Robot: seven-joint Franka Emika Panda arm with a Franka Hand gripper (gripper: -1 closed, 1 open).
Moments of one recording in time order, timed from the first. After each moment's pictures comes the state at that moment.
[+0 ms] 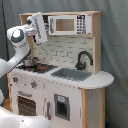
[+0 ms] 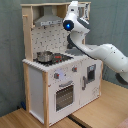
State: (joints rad) arm -1.54 -1.40 1.02 -1.50 0.00 2.17 0.34
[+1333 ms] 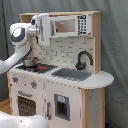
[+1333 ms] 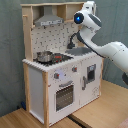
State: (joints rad) arm -1.40 -1.40 0.95 -1.75 -0.02 2.01 0.33
